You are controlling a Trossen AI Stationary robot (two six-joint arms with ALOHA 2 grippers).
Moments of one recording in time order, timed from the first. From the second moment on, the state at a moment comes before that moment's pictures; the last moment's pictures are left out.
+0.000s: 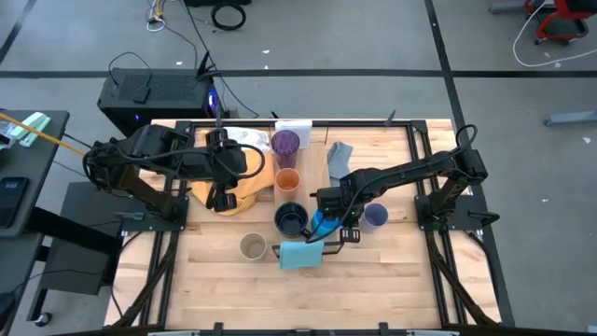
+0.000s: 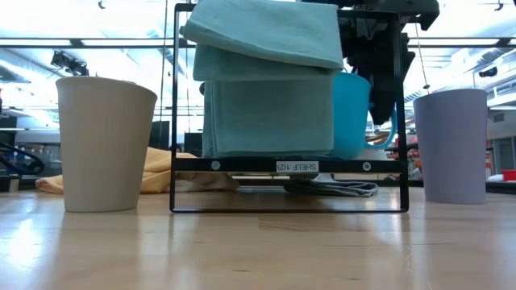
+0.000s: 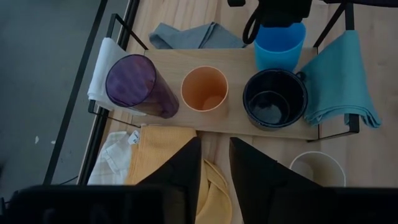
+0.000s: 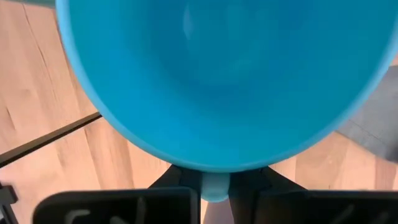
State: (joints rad) left arm -0.19 1.52 2.07 -1.55 -0.40 -0.20; right arm 0.11 1.71 1.33 -1.10 -0.14 0.23
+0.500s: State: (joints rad) left arm -0.19 1.52 2.07 -1.55 -0.40 -0.20; right arm 0.11 1.71 1.38 -1.12 -0.14 0.23
